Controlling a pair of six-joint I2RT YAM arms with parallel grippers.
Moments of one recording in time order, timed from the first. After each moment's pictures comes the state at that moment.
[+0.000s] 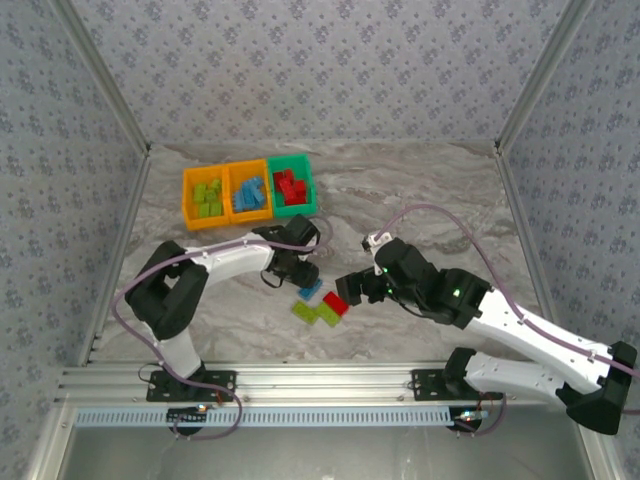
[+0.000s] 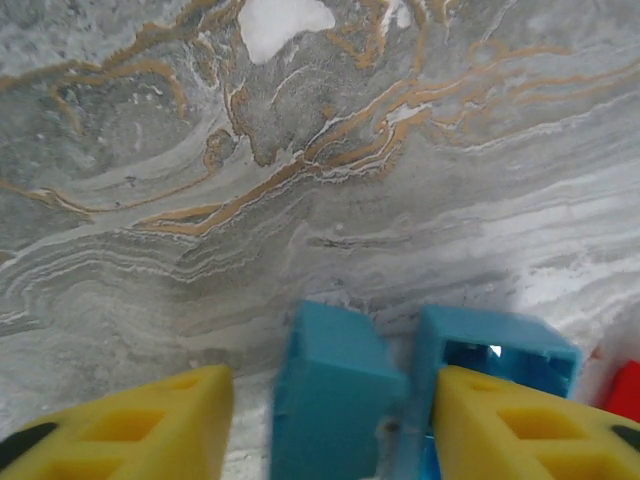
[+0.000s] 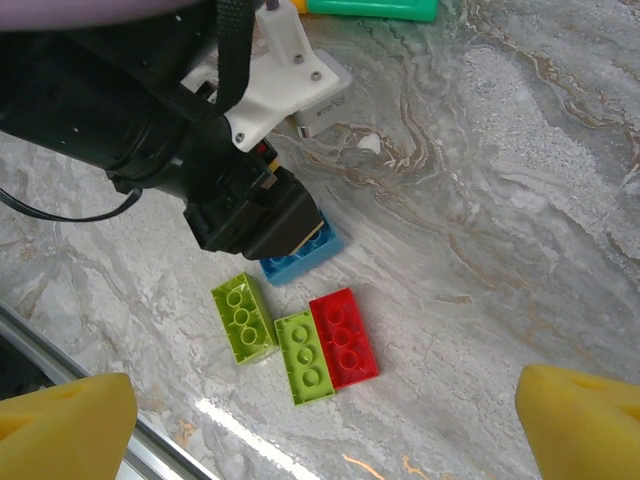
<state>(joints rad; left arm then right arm) -0.76 1.75 1.08 -0.58 0.01 -0.29 0.97 0.95 0.92 -0.71 0.15 0.49</state>
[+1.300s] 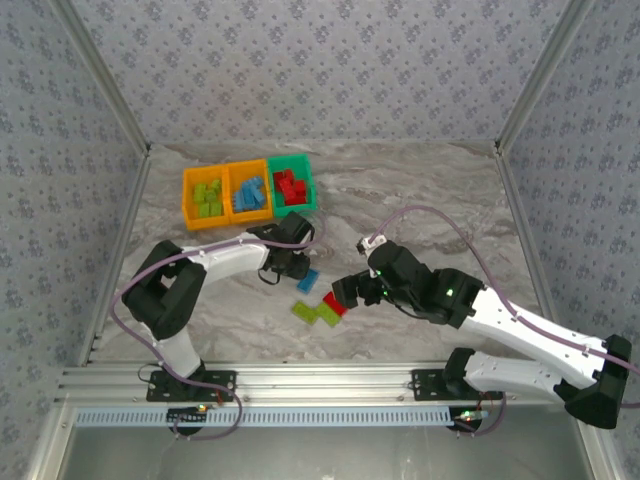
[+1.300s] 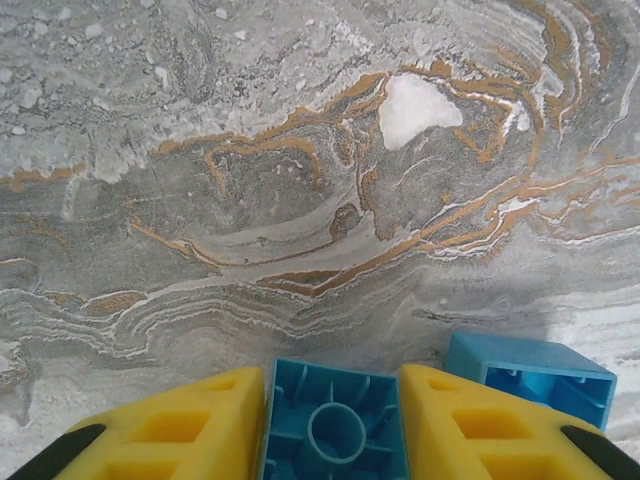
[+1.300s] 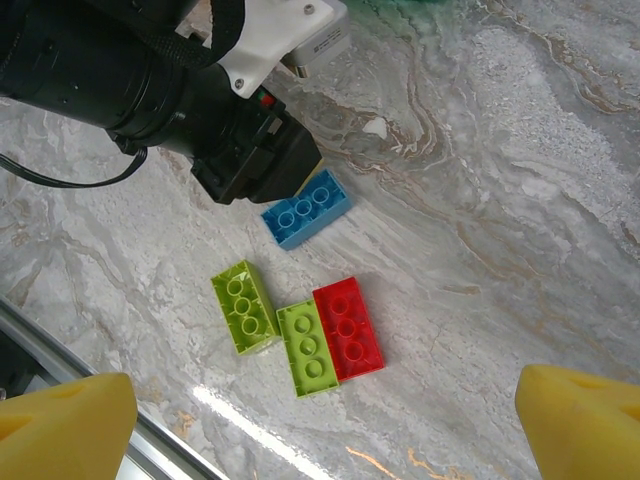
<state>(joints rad) -0.72 1.74 1.05 -0.50 -0.07 -0.33 1.00 0.98 0.92 -0.71 0.16 0.51</state>
